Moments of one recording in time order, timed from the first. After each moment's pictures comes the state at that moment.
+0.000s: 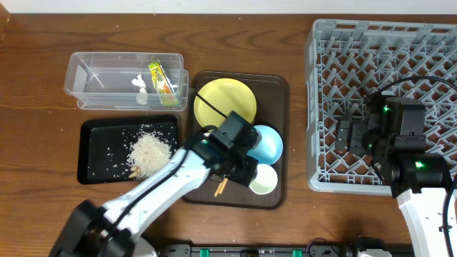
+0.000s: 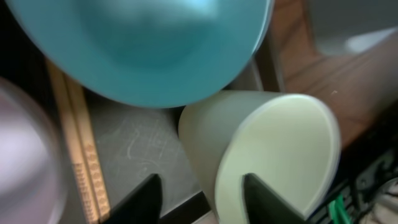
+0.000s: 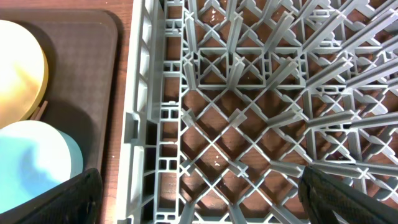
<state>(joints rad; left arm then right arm) -0.72 1.54 0.96 -0.71 0.35 -0.32 0.02 1.06 0.94 -0.79 -0.01 0.09</state>
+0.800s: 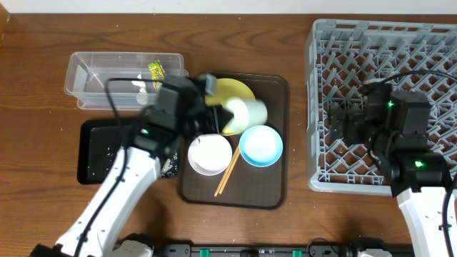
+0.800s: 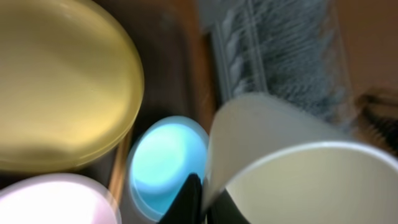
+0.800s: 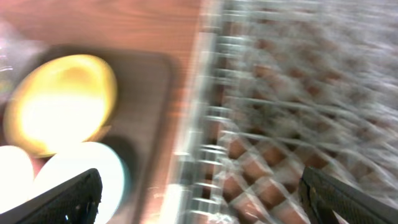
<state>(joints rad) -0.32 1.33 0.98 -0.37 0.58 -0.58 0.02 1.07 0.94 -0.63 -0.23 0.02</state>
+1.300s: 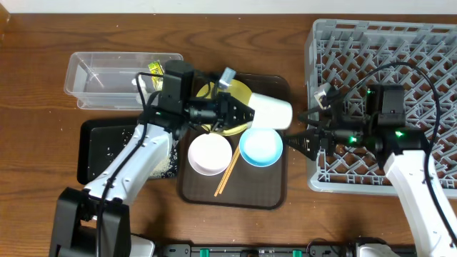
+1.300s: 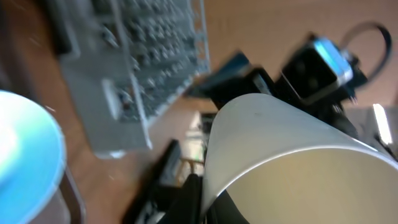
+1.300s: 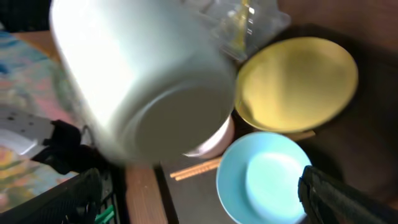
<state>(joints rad) -0.31 1.56 0.98 -0.03 1.26 -0.85 0.04 1.31 0.94 -0.63 -1.11 -0.31</state>
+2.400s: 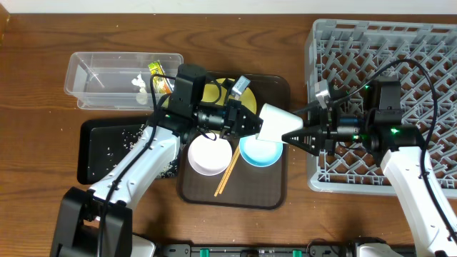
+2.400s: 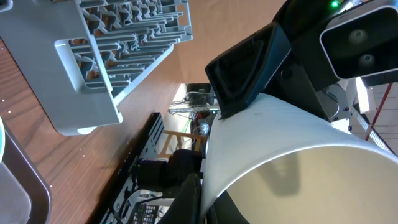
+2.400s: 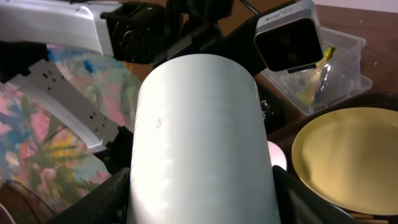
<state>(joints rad) -0.37 1.56 0.98 -0.03 1.32 -0.88 0.05 1.32 0.94 -0.51 -1.39 -0.35</state>
